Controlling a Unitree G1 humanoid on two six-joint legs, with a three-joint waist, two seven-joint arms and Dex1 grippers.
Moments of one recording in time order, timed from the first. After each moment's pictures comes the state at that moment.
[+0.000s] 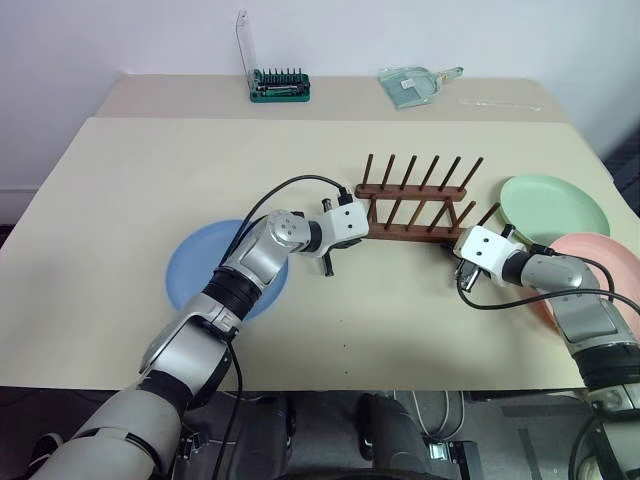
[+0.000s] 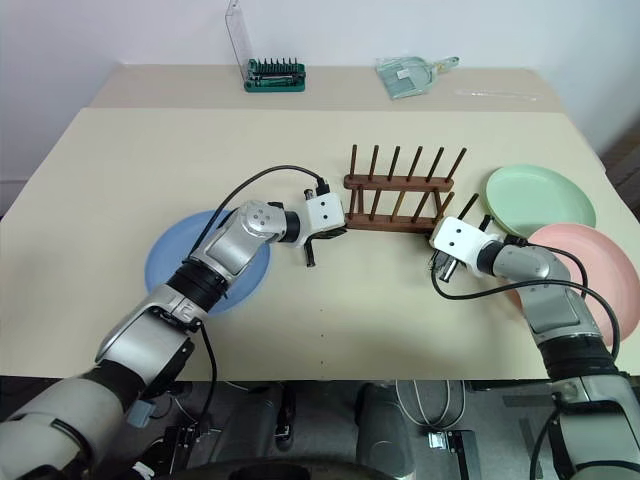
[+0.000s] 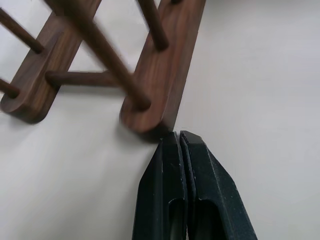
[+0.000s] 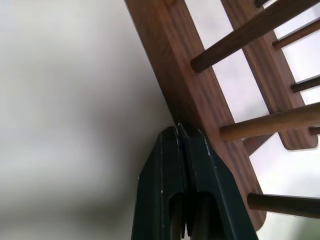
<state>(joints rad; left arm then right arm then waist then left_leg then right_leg) -0.92 0.23 -0.47 0.61 0.15 0.14 -0.80 -0.41 -0.78 0.07 0.39 -0.13 -0.17 0.72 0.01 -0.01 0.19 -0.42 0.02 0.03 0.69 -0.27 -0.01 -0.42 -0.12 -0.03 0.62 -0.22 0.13</state>
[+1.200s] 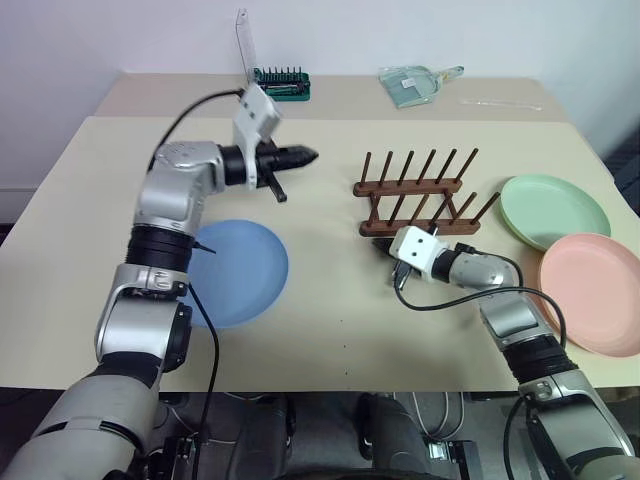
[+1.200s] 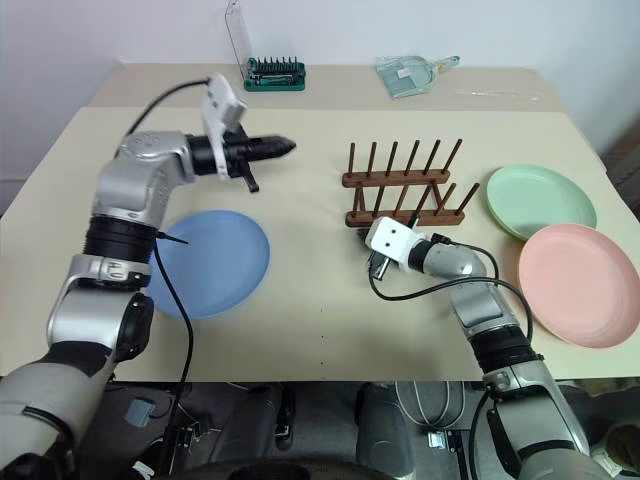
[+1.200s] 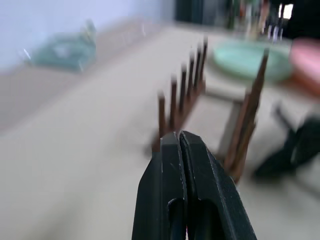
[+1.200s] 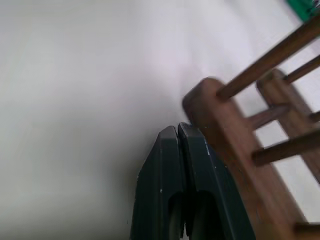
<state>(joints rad) -1.03 0.41 0.03 0.47 -0.26 0.45 -1.03 -0.48 -0.52 0.21 0.32 -0.16 -0.18 0.67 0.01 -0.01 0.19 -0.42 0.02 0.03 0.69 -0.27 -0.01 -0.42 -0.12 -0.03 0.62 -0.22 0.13</state>
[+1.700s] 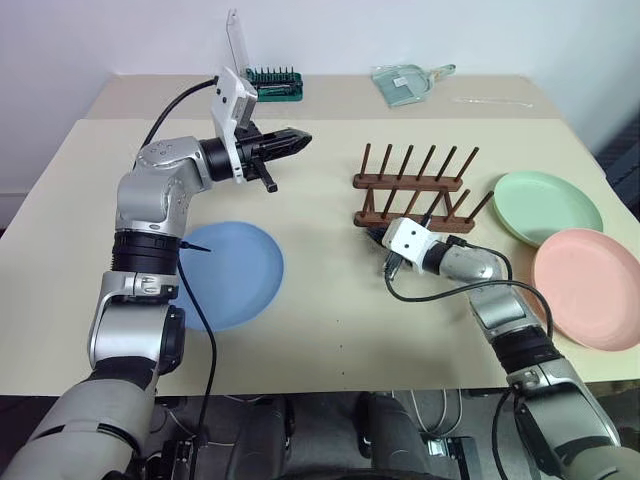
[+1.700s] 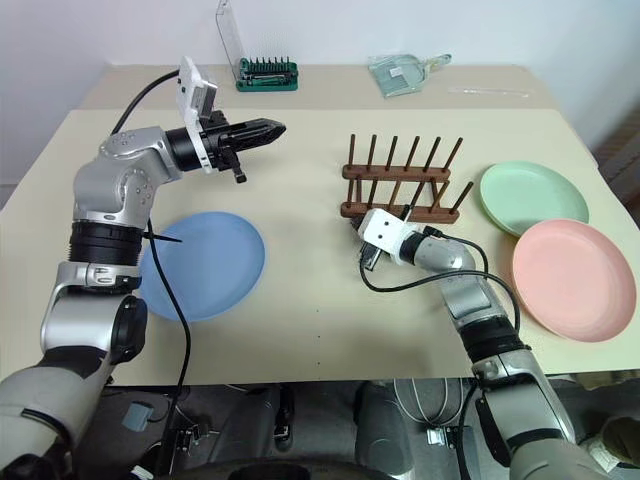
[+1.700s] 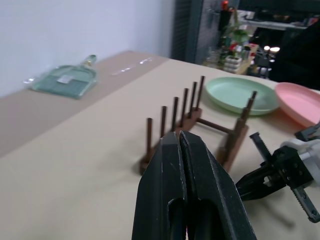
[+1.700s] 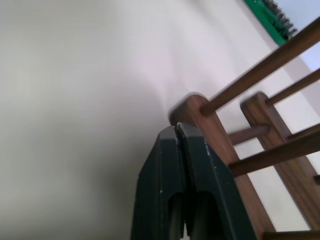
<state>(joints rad) -0.99 0.43 0.05 0.41 -0.34 0.48 -1.04 -0.48 -0.50 0.18 0.29 -0.05 -0.16 0.72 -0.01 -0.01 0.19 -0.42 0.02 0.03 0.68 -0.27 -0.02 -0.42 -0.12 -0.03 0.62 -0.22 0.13</state>
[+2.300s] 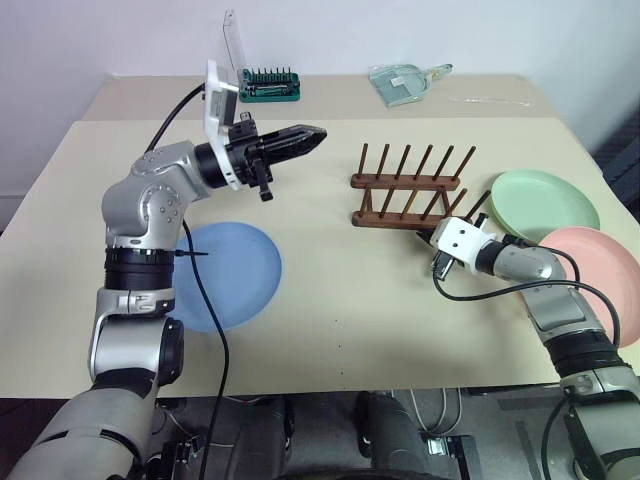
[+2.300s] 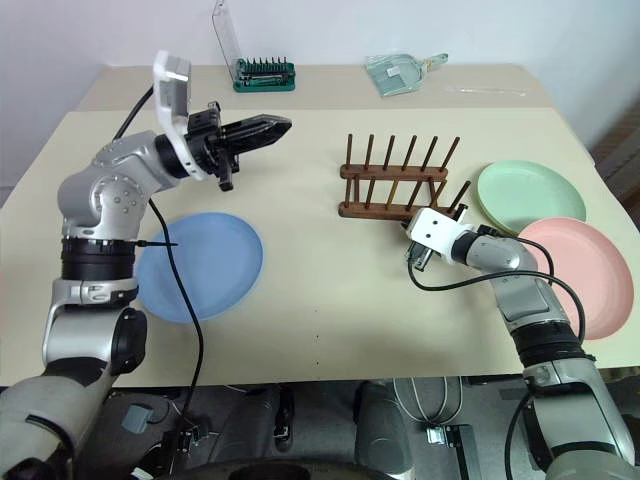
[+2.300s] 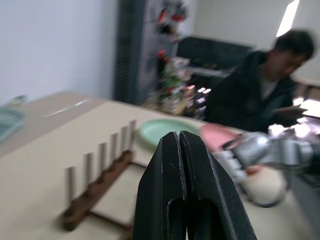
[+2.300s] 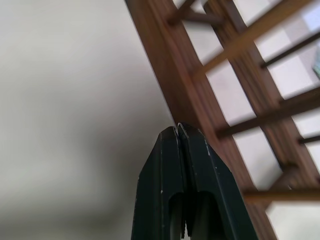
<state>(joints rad) -0.88 0.43 0.11 0.14 -0.64 0.64 -1.16 -0.46 -0.72 0.12 0.40 -0.15 -0.20 0.66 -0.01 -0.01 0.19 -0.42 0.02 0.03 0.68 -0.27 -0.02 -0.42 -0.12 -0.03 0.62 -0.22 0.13</state>
